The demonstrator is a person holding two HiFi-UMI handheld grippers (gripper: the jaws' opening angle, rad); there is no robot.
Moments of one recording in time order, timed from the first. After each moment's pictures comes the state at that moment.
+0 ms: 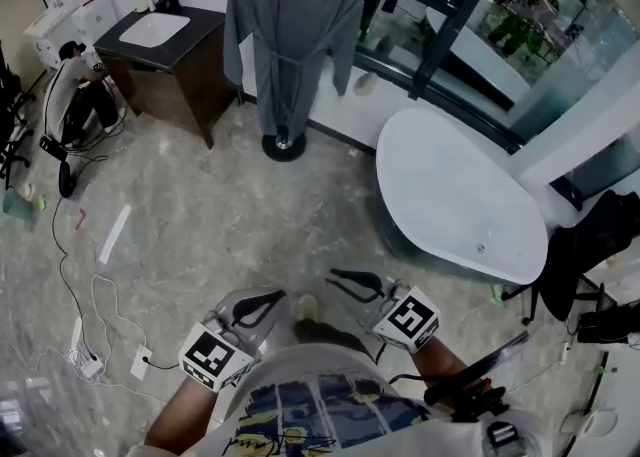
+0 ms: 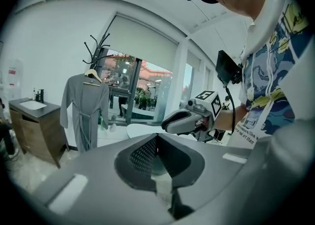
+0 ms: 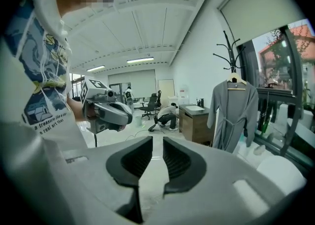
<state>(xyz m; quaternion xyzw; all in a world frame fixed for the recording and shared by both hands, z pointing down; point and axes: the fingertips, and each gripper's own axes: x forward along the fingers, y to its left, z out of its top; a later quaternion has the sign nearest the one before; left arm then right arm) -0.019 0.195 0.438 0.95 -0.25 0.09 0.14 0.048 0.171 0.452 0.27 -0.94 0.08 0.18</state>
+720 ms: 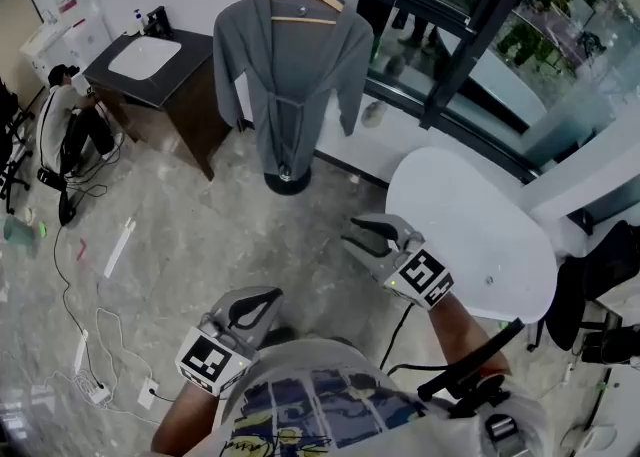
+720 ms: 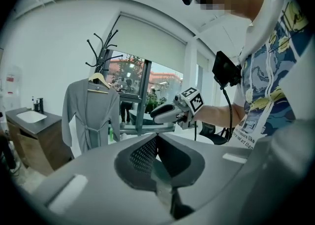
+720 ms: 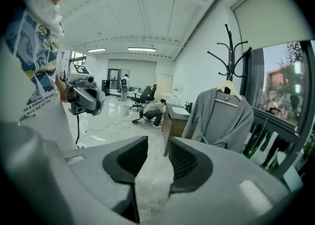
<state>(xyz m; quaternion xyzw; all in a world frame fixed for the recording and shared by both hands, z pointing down) -0.003 -0.008 0.415 0.95 -0.28 0.09 0.10 0.106 -0.105 0.435 0.28 -0.93 -0.02 0.24</state>
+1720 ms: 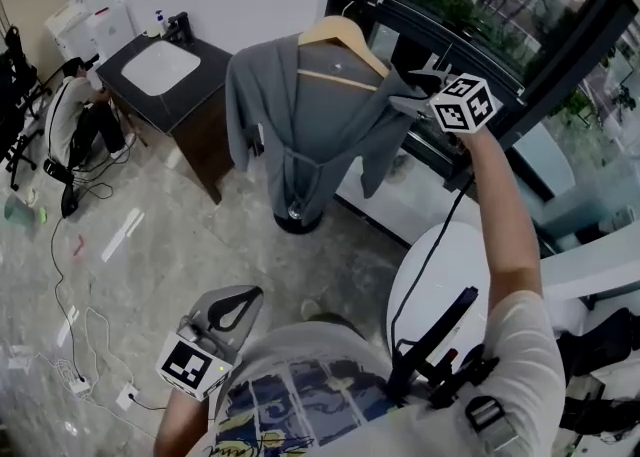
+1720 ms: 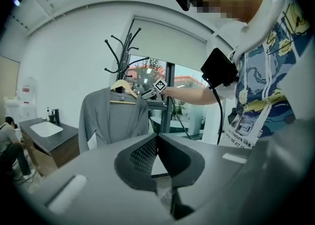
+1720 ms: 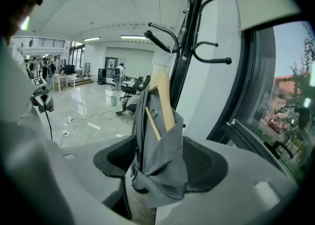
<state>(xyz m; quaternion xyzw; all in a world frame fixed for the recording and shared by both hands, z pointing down) -0.018 -0.222 0.388 0.91 -0.39 0.06 0.10 0.186 -0.619 0.326 0.27 -0.91 -0.04 0.31</state>
